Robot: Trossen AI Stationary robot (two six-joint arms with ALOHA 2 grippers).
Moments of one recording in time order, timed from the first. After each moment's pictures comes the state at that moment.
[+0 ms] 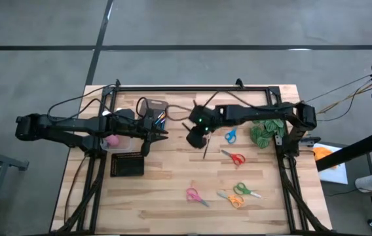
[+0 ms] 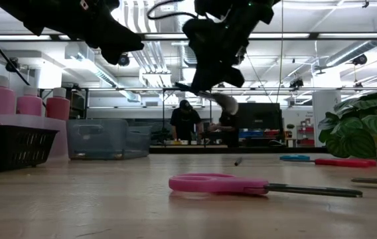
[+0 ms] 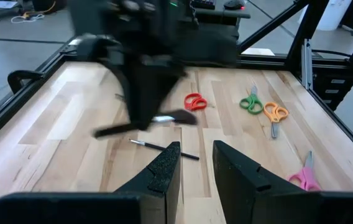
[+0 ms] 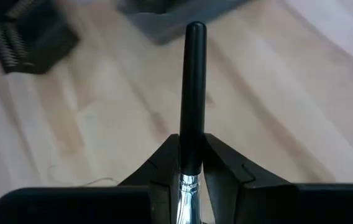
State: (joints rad) left arm 0.11 1.01 0.58 0.08 0.14 0.00; right arm -0.13 1.76 1.38 -0.55 0.00 0.53
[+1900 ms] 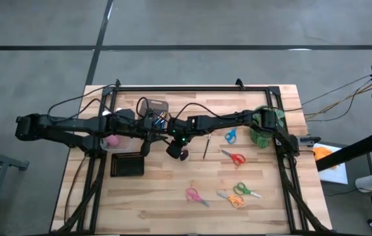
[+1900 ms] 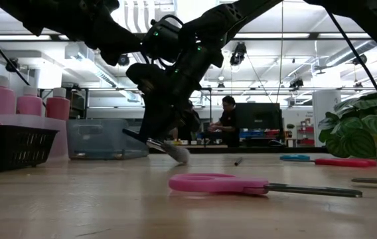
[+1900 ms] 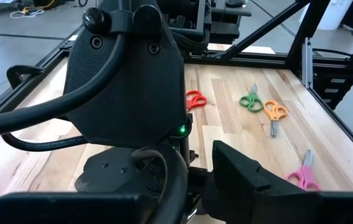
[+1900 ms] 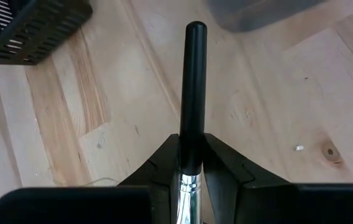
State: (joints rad) left arm 0.11 1.01 0.58 0.07 0.14 -0.01; right arm -0.08 2.23 1.69 -0.46 -0.19 0.51
